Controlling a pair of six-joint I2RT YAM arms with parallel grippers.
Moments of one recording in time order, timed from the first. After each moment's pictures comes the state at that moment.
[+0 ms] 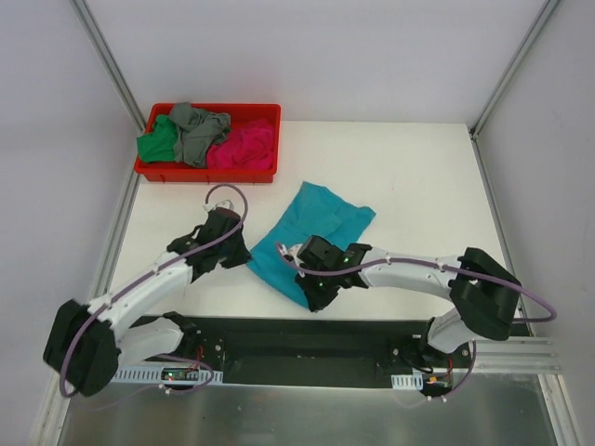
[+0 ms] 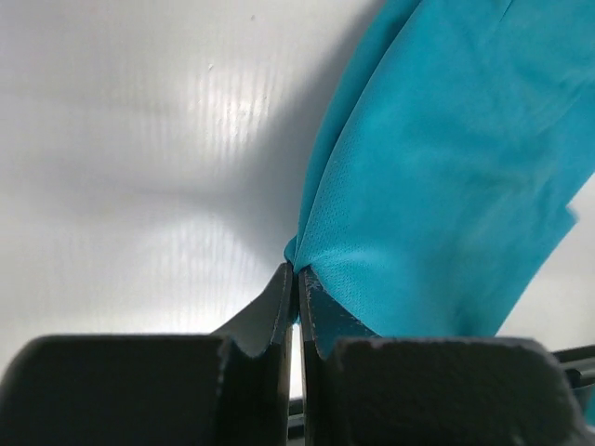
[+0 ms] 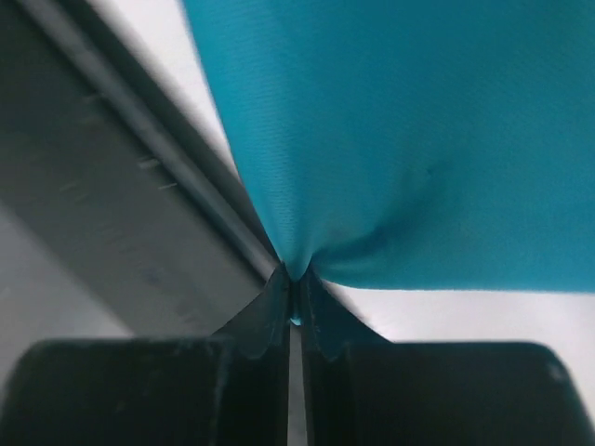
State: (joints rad) left arm -0.54 1.16 0.66 -0.45 -0.05 -0.79; right arm 1.06 1.55 0.92 -0.56 -0.16 0.27
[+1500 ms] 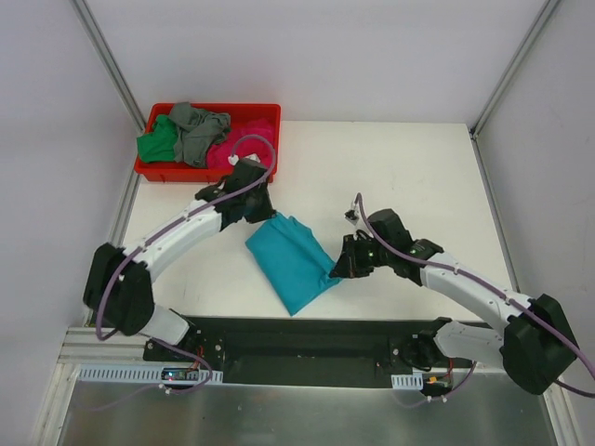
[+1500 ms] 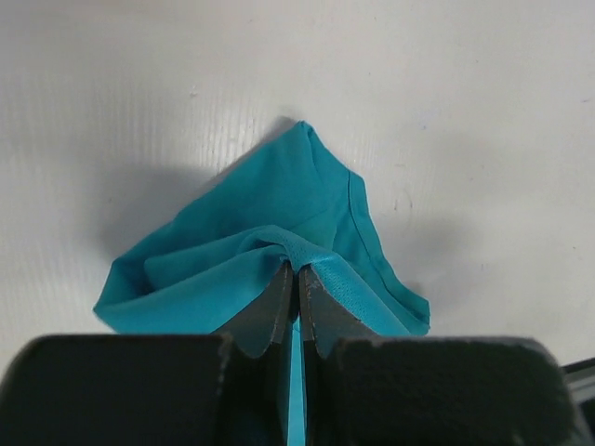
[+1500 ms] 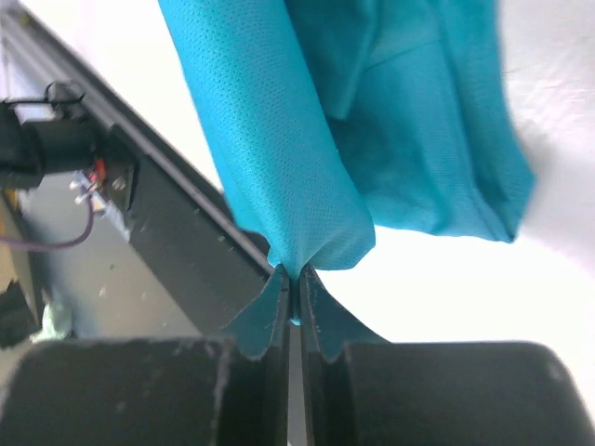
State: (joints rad) left arm -0.54 1.40 1.08 -0.51 -0.06 -0.77; right arm 0.68 1.13 0.66 -0.34 -0.49 0.53
